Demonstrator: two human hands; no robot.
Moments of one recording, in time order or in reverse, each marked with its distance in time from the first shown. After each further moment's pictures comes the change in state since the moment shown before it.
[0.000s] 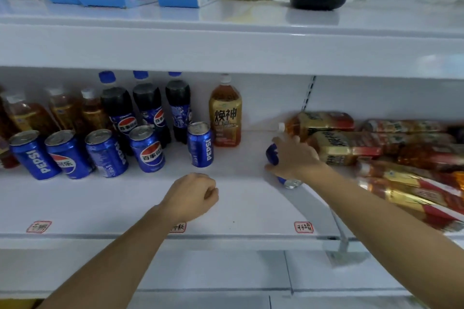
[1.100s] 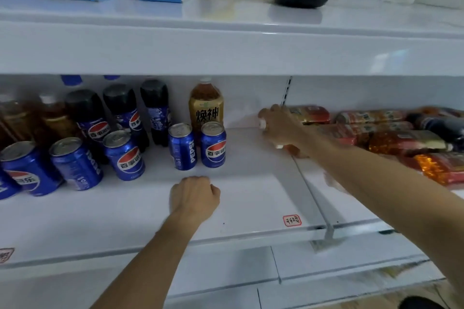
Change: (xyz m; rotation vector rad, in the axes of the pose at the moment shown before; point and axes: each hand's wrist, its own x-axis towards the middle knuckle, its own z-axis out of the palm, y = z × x) left_hand 0.026 0.038 0.025 0.071 0.023 -0.300; right_hand 0.052 0.024 -0.037 0.026 0.131 -0.046
